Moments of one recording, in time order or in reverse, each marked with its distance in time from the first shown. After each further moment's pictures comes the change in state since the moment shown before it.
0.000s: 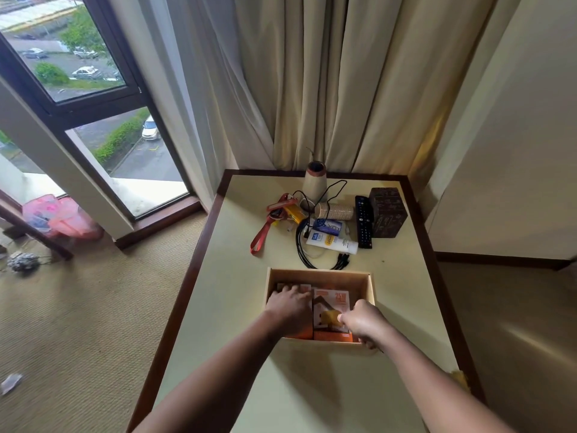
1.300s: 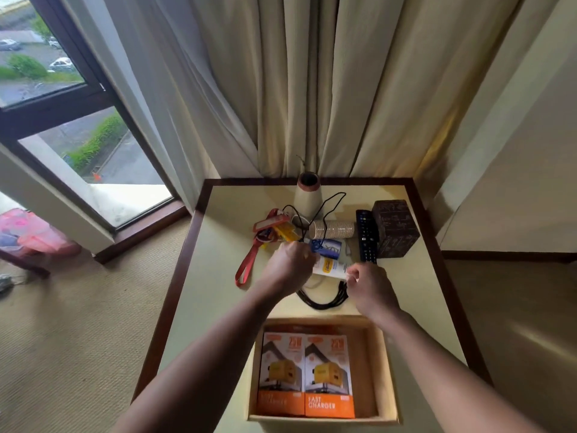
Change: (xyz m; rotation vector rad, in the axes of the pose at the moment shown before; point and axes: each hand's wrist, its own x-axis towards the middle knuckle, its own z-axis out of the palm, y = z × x) left_hand 0.127 -0.017 -0.104 -0.408 0.441 0.122; right_hand 0.124 -0.053 -0.058 -0.001 0.450 -0.400
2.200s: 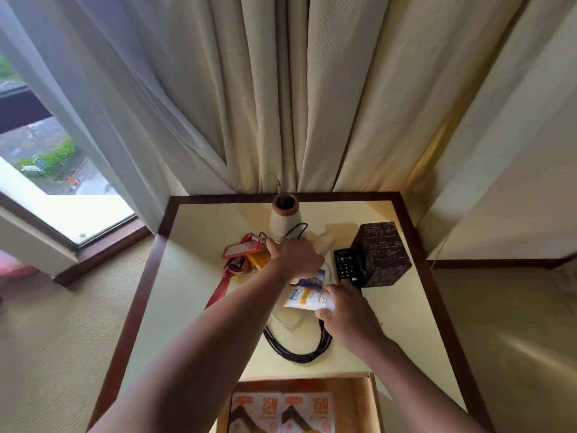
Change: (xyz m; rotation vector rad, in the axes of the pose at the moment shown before) left_hand 0.152 0.034 0.039 0.449 -0.261 -0.139; right_hand 0.062 0.016 0.018 -0.131 -0.145 -0.073
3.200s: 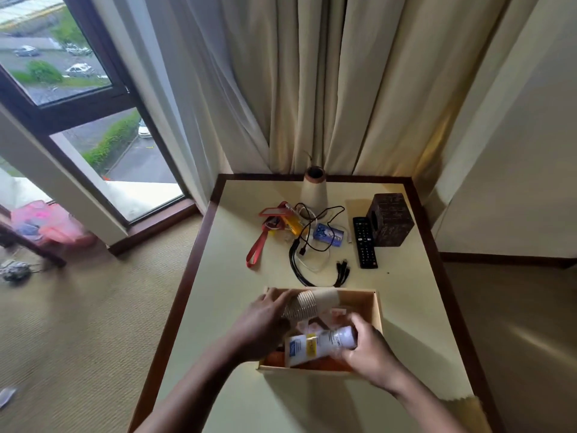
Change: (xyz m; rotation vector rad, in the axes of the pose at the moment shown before) left_hand -0.298 -0.105 0.078 -0.276 0.089 0.268; right_hand -0.207 -0.006 0.031 0.552 -0.250 0.079
